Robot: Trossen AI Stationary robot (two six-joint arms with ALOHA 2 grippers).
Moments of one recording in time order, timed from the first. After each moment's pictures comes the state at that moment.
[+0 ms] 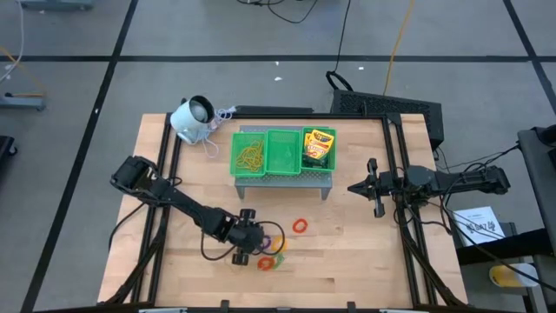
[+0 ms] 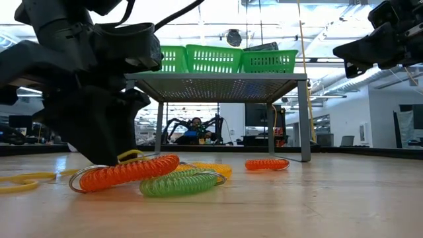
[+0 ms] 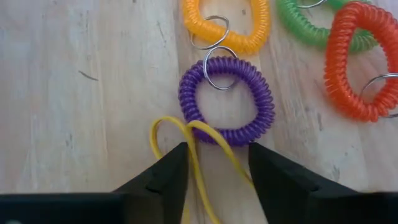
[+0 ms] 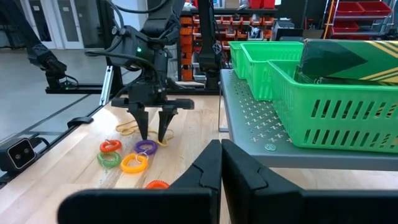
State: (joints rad) left arm -0.44 1.81 0.95 -0.24 -0.14 -0.27; right arm 0.11 0.15 0.10 0.03 0.05 0.01
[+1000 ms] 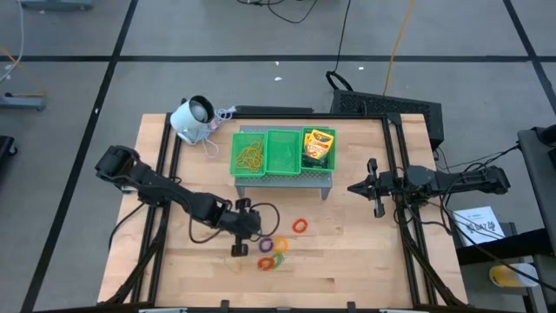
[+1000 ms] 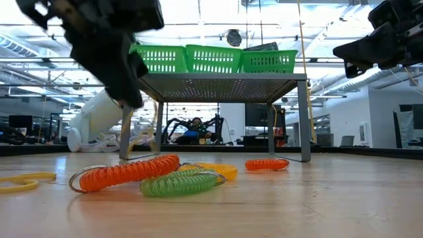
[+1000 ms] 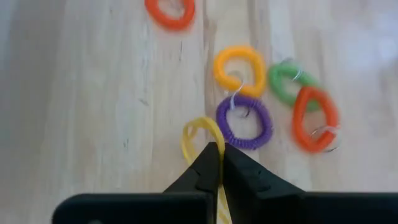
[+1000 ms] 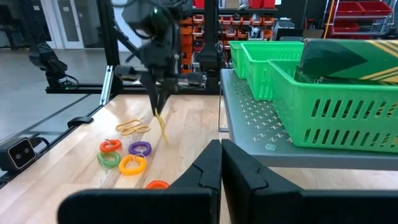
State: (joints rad) left arm -0.38 1.59 0.95 -0.31 -0.10 -0.34; right arm 0.11 0.15 0.10 0.03 0.05 0.01
